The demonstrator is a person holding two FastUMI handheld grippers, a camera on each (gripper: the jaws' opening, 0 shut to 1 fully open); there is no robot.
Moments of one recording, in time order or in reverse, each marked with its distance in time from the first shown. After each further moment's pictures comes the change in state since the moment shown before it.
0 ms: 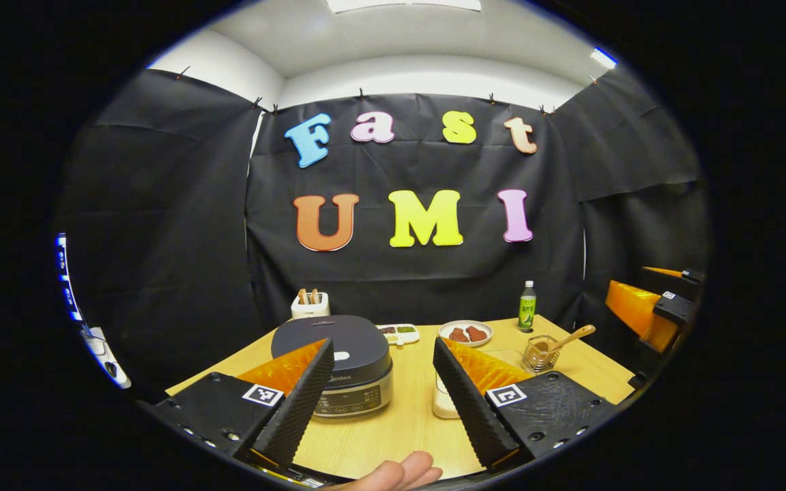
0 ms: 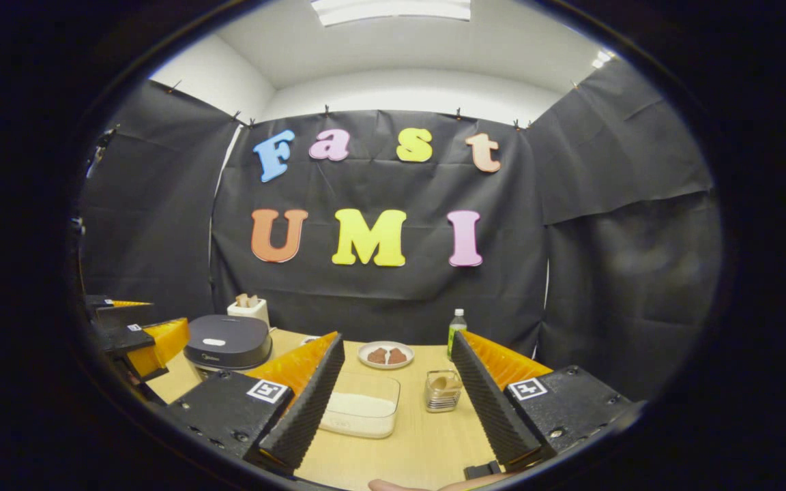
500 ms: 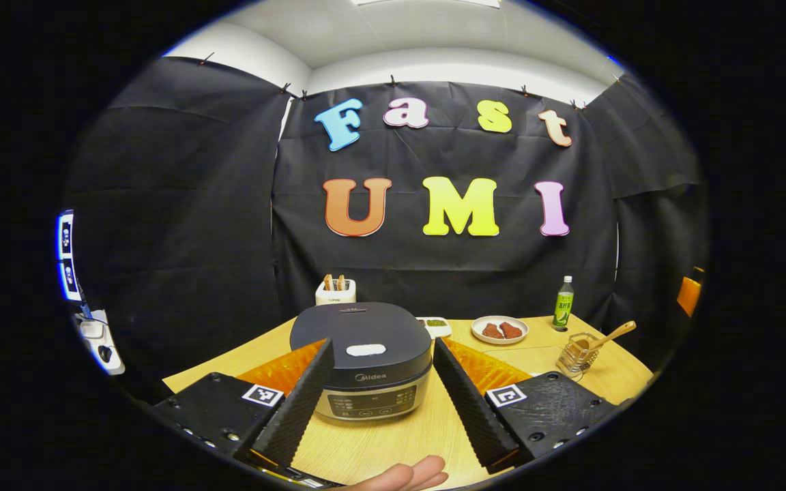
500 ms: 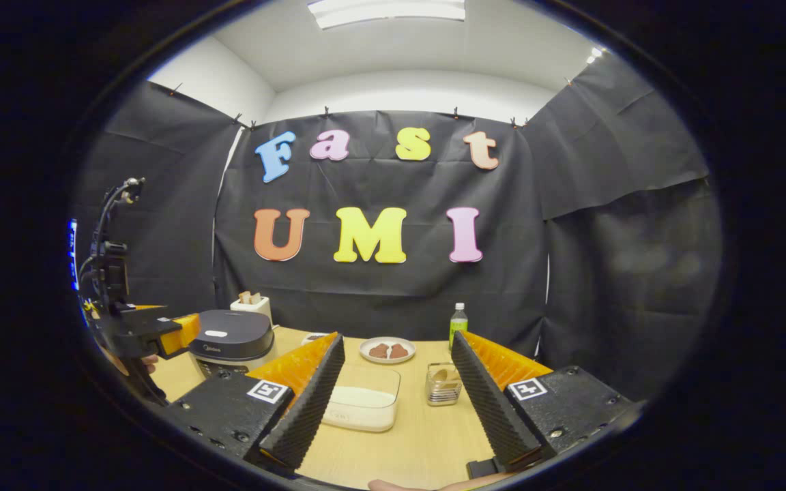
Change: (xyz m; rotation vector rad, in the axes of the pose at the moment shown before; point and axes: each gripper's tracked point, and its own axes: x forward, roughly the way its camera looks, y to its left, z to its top) left arm 0.042 0.053 -0.039 -0.048 0.052 0.126; right arm -0.007 -0.011 -0.020 0.009 -0.011 -0.007
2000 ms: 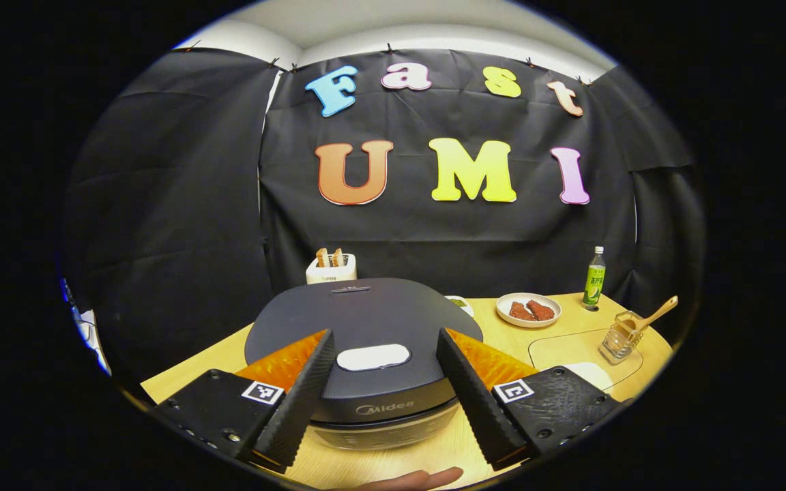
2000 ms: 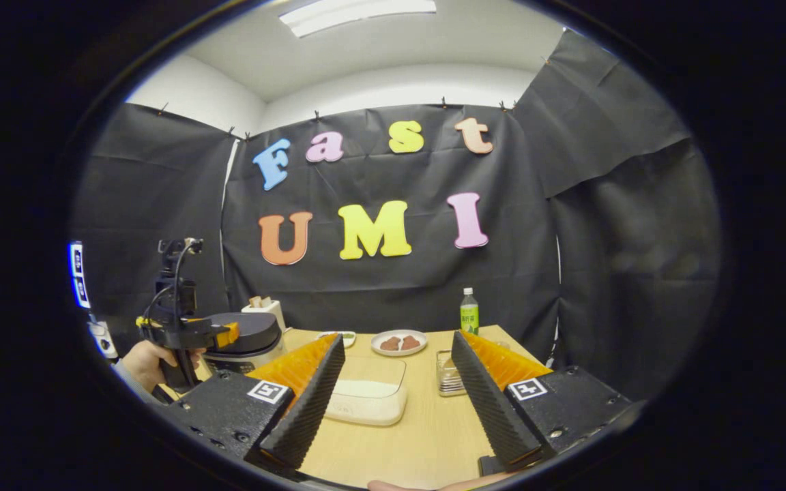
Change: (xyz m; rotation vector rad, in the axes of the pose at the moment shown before) left arm 0.119 0.022 -0.065 0.034 0.087 0.008; right arm 0.002 -0.014 -0.047 0.111 0.016 0.083
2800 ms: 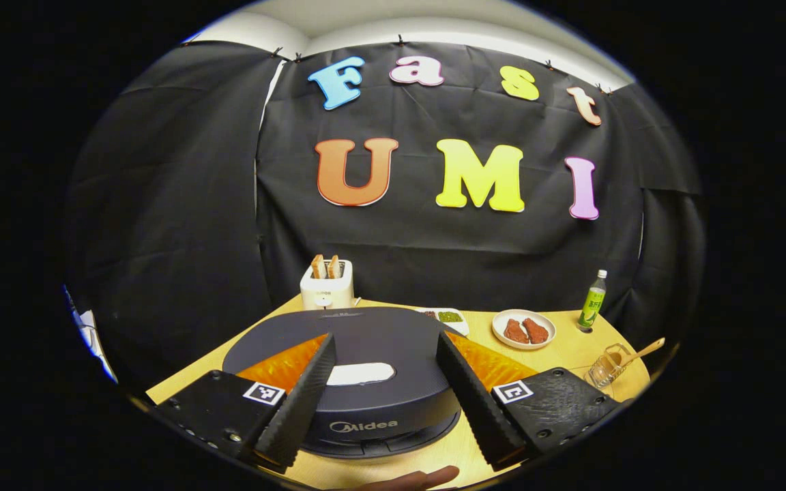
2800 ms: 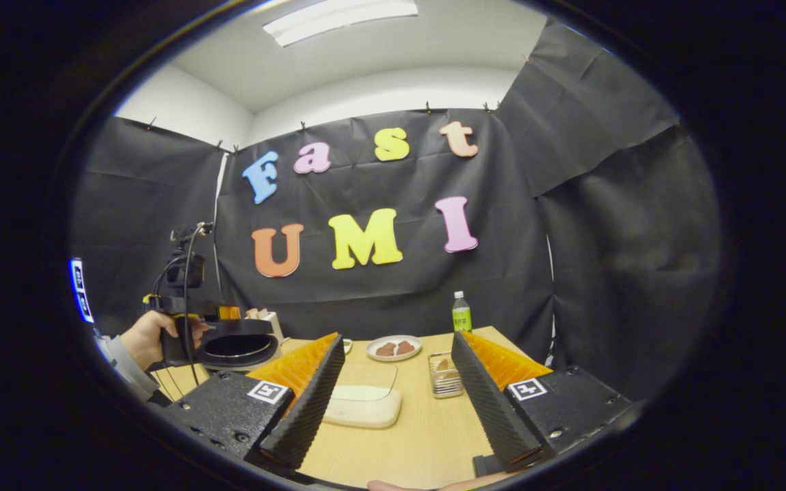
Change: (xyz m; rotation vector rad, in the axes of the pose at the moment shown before) left arm 0.031 -0.007 0.044 -0.038 0.058 -0.018; right arm -0.010 -0.016 0.013 0.048 -0.029 -0.006
